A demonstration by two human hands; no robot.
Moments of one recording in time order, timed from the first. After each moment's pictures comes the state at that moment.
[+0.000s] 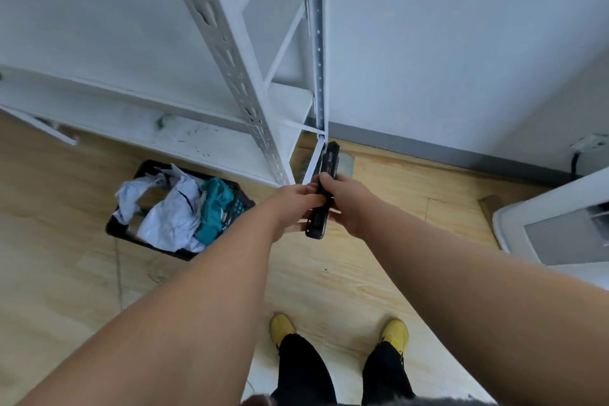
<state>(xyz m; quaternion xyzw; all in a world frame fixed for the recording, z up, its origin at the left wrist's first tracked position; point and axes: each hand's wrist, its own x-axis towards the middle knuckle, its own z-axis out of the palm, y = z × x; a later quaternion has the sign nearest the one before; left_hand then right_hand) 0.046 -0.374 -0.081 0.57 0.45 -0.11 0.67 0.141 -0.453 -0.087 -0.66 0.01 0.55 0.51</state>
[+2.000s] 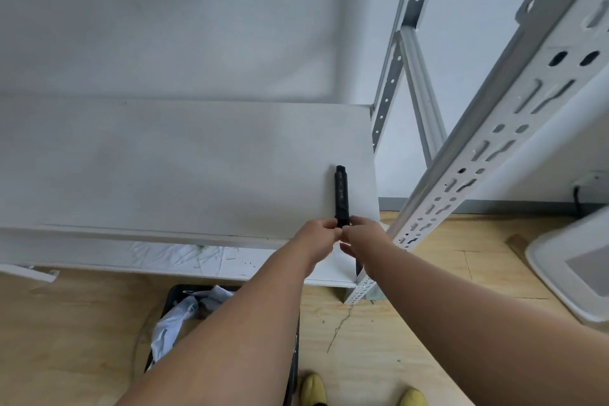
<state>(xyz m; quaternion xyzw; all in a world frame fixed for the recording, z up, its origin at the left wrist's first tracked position) 0.023 -0.058 -0.066 0.66 0.35 -0.15 0.65 0.082 -0.148 -0.069 -0.77 0.12 0.37 0.51</state>
